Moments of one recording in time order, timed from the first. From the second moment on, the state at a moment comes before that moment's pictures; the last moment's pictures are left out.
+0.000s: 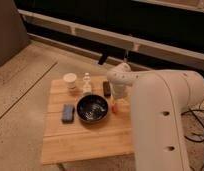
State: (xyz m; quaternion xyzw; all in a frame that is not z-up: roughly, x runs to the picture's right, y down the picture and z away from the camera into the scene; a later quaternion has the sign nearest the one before) arm 0.127 0.100 0.915 -0.23 0.28 0.58 0.73
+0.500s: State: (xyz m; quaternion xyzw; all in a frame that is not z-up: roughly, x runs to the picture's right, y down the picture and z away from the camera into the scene) arm 0.113 0.112 0.921 -0.26 0.29 0.52 0.76
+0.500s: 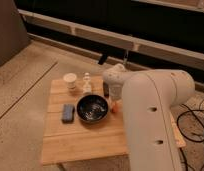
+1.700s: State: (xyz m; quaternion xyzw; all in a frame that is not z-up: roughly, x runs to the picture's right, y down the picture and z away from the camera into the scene) arm 0.086 0.007 0.826 -0.13 0.15 0.53 0.82
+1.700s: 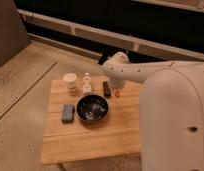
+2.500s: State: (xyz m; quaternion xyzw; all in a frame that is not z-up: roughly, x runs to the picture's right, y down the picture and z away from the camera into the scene) arm 0.013 0.051 0.785 -0.13 0.15 0.51 0.84
